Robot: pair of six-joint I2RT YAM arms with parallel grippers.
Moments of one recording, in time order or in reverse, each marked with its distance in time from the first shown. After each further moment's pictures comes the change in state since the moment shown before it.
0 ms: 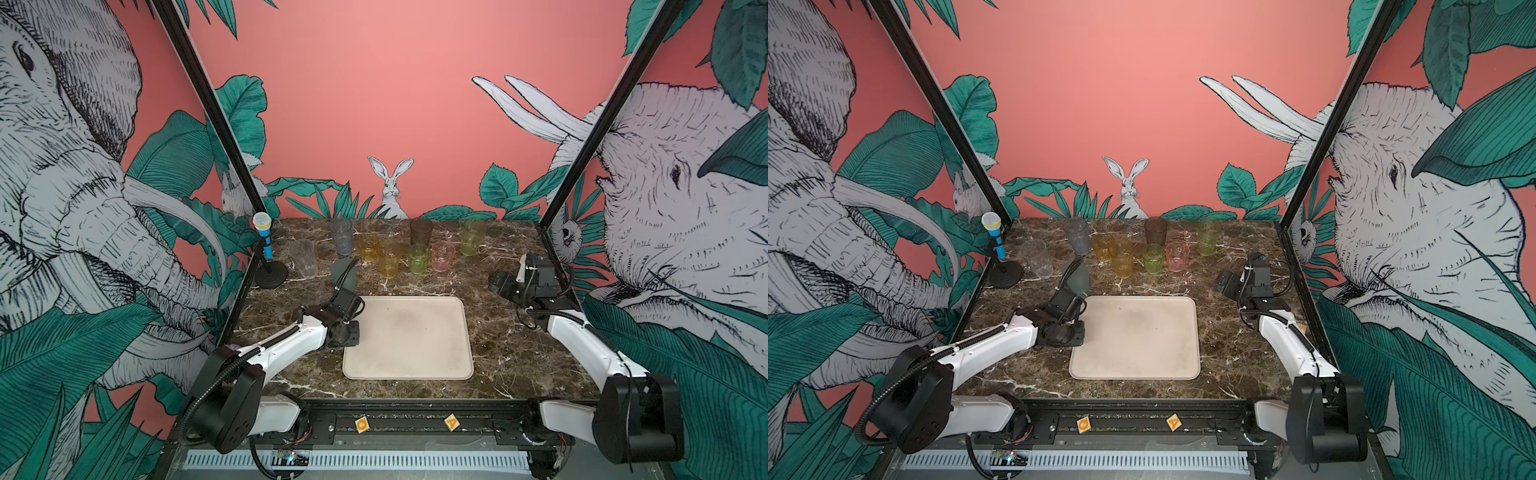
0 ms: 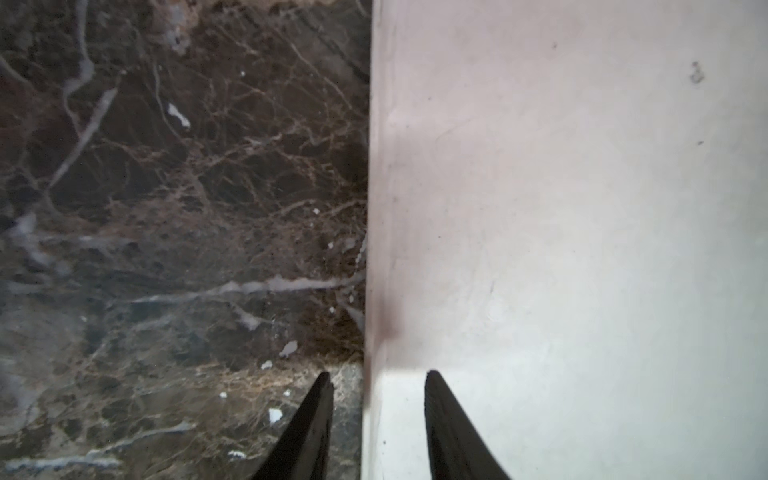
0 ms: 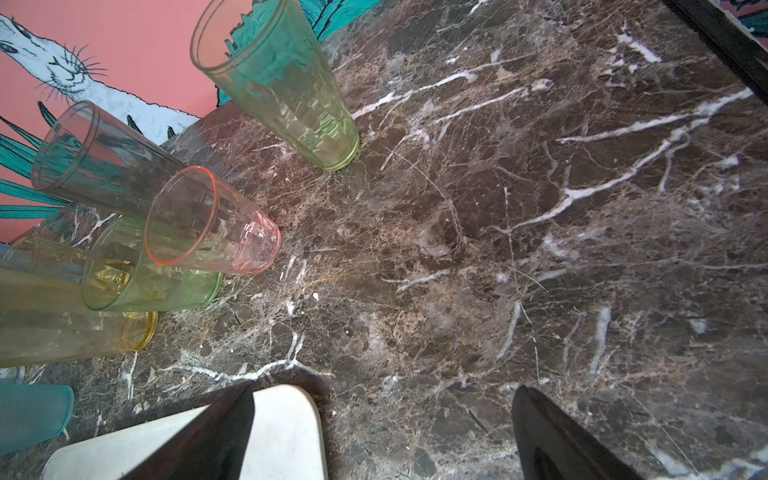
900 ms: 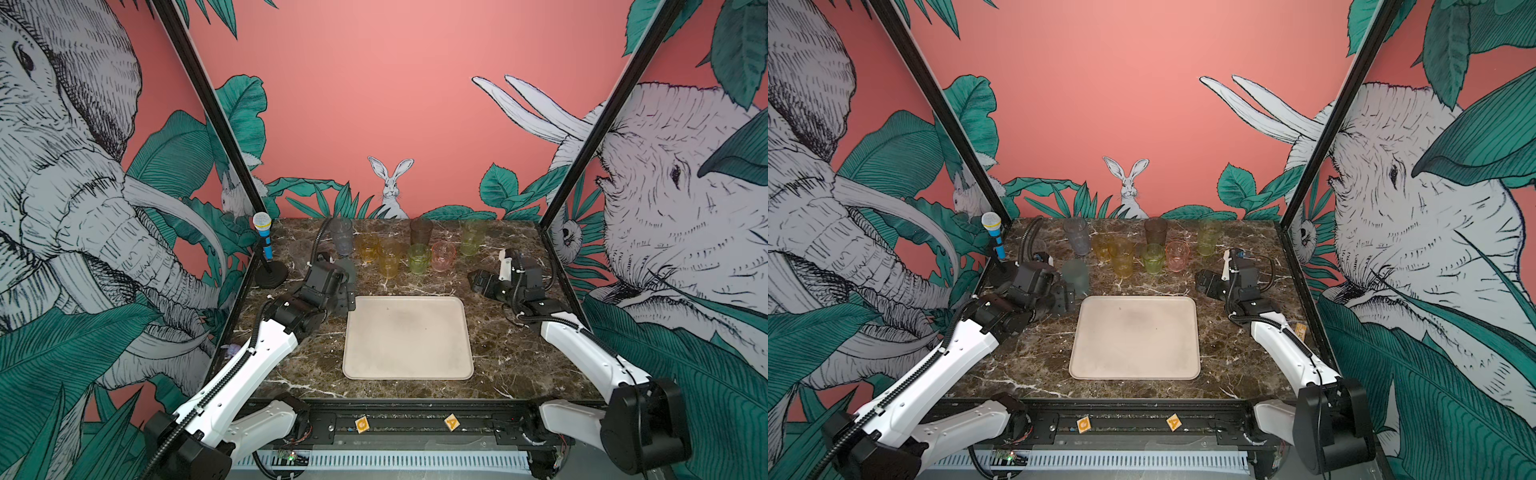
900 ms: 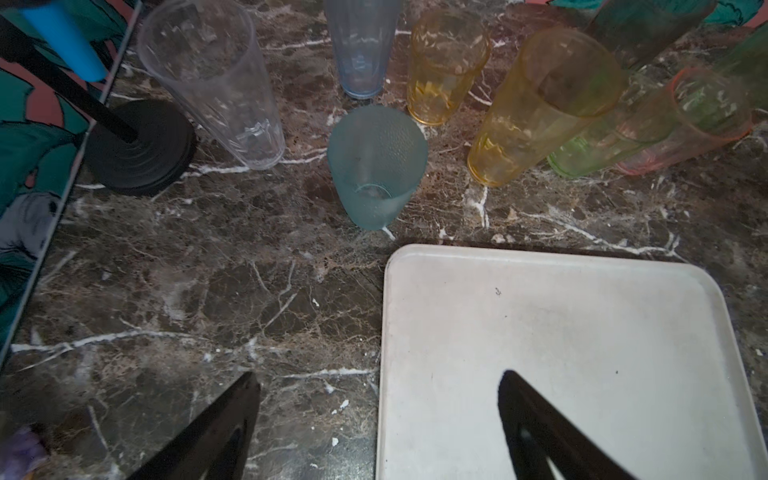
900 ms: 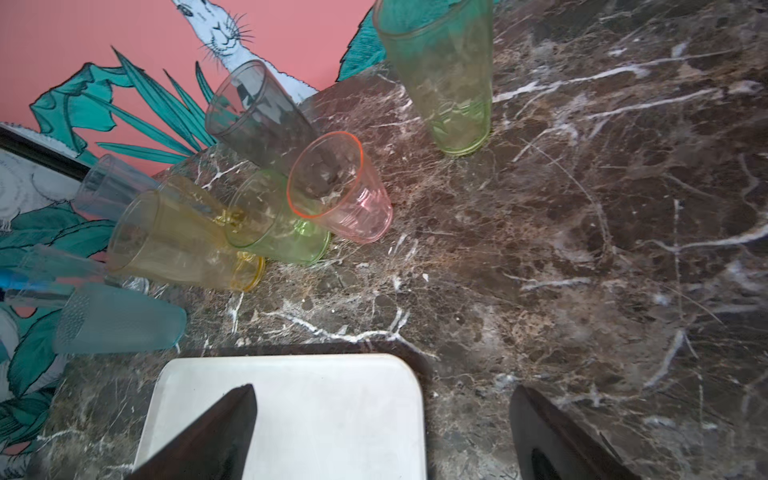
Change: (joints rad) left arm 0.028 -0.251 0.343 -0.182 -0.226 0.079; right arm 0.166 -0.035 0.006 0.061 -0.093 0.023
